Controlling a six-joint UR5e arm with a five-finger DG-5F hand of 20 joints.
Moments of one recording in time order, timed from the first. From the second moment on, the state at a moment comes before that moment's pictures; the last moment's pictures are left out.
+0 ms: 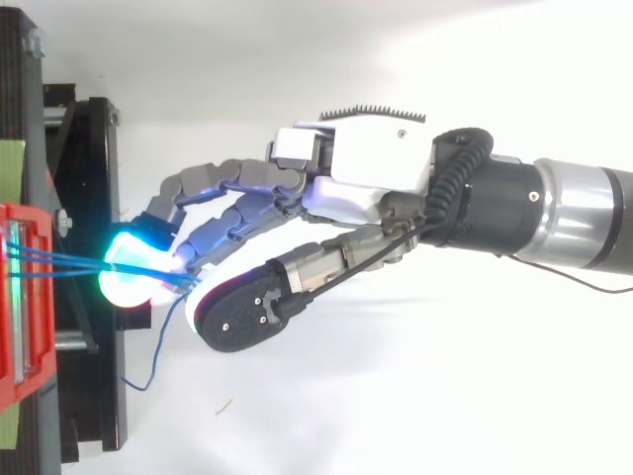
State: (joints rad) arm 0.13 -2.33 -1.28 -2.63 -1.34 0.10
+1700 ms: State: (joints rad) arm 0.12 -2.33 -1.26 -2.61 -1.36 0.11
